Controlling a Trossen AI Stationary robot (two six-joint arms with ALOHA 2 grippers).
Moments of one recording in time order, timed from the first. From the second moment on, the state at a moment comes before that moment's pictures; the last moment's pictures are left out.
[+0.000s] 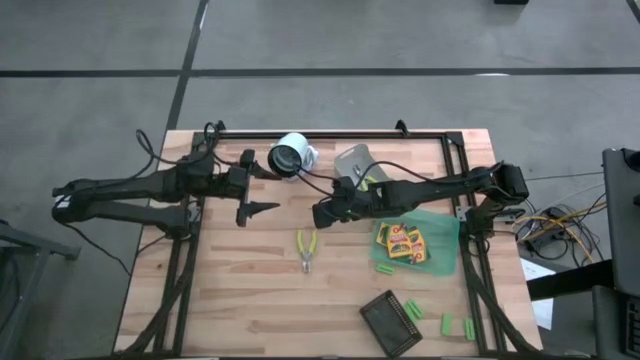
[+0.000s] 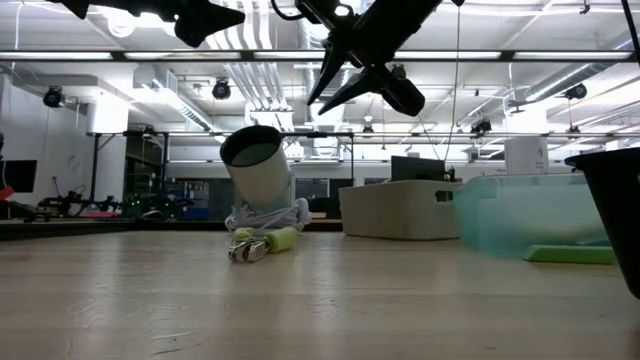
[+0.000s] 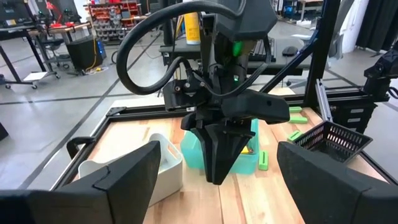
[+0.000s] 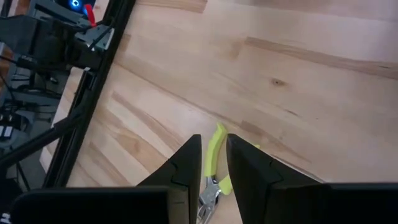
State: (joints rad) left arm 0.15 0.79 0.70 -0.01 0.16 0.09; right arm 0.06 1.72 1.33 -0.40 0.24 1.22
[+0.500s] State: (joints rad) left arm 0.15 0.79 0.70 -0.02 0.16 0.09; right arm 0.06 1.72 1.33 -0.40 0.24 1.32
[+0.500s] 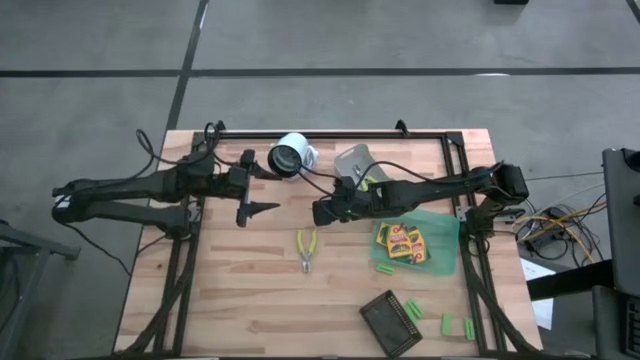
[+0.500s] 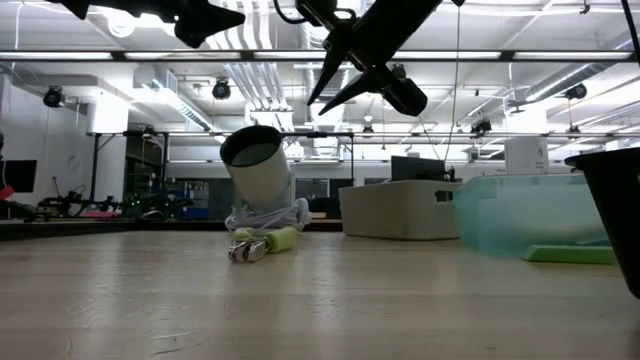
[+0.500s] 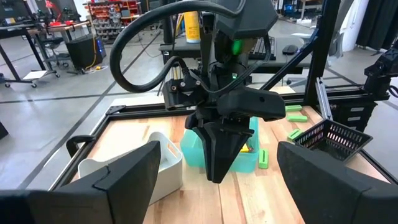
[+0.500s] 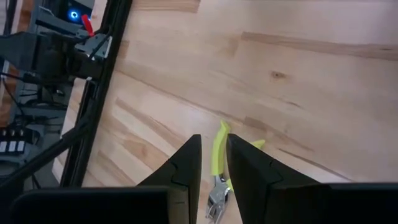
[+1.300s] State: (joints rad) left arm 0.15 0.80 0.70 -0.02 0.16 0.09; right arm 0.15 1.89 1.34 -0.41 0.20 1.57
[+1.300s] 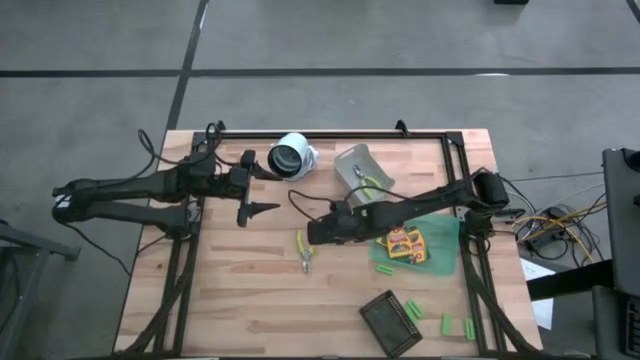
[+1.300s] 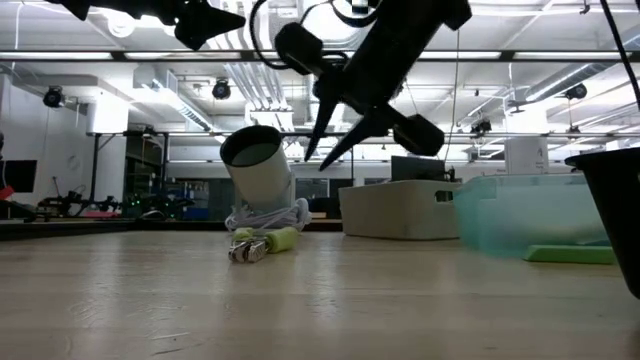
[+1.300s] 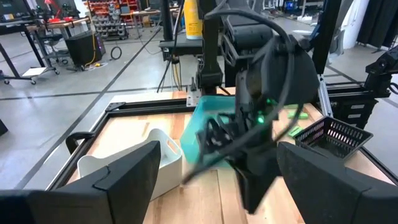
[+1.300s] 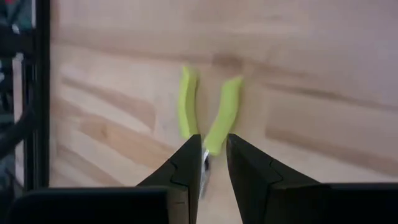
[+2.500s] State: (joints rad) left arm 0.15 0.83 0.70 -0.04 0.16 0.09; right arm 0.11 2.13 1.63 -0.61 0.08 1.49
